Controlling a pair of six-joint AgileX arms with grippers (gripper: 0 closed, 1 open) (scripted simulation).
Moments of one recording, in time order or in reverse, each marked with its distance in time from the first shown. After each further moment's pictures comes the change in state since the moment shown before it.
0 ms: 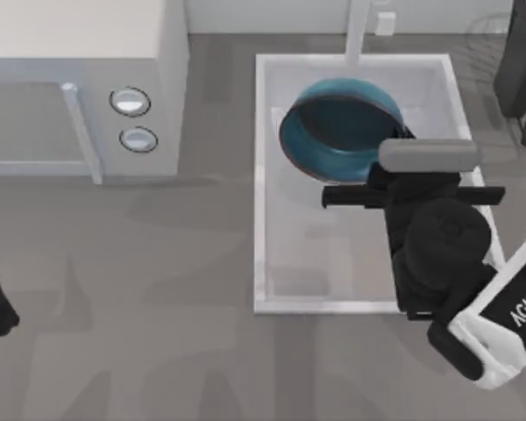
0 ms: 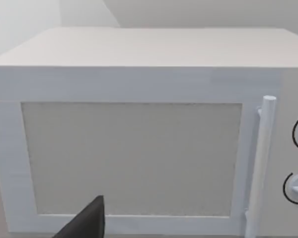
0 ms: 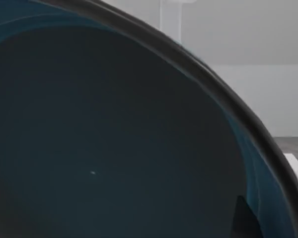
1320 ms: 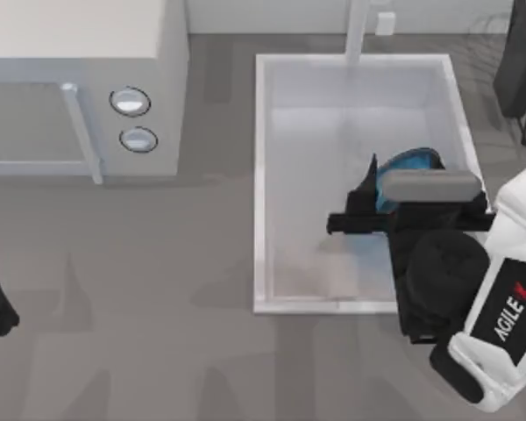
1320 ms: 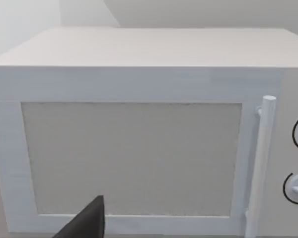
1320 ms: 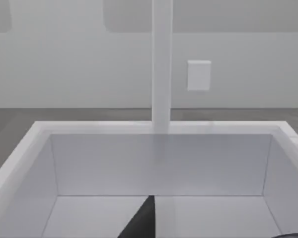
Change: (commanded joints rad) left arm 0.000 0.000 0.000 0.000 0.000 0.000; right arm -0.006 0.131 -0.027 0.146 -0.001 -0.001
